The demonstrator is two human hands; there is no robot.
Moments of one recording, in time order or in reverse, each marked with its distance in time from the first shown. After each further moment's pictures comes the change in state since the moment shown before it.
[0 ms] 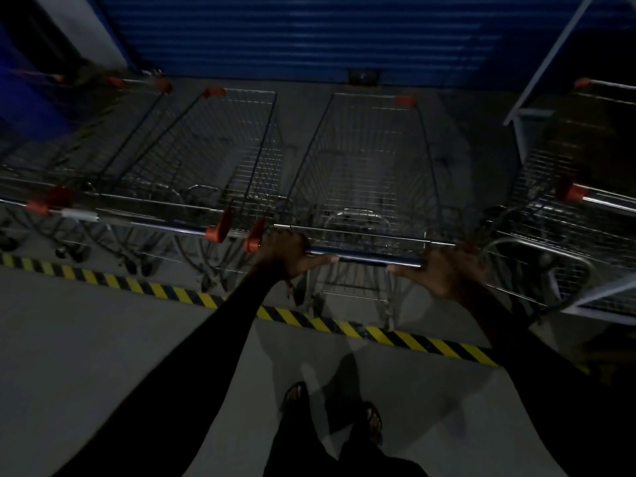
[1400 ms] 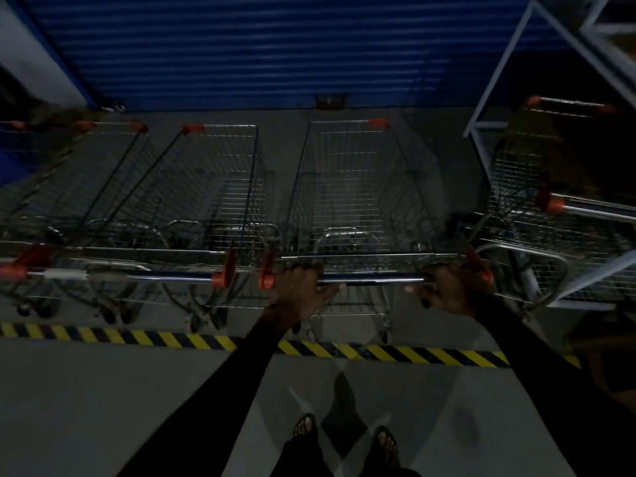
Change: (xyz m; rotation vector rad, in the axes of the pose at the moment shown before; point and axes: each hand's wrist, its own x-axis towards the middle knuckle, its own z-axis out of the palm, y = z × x) left_hand 0.007 -0.011 0.017 -0.105 0.067 0.064; right_hand 0.012 0.006 0.008 0.042 0.076 -0.176
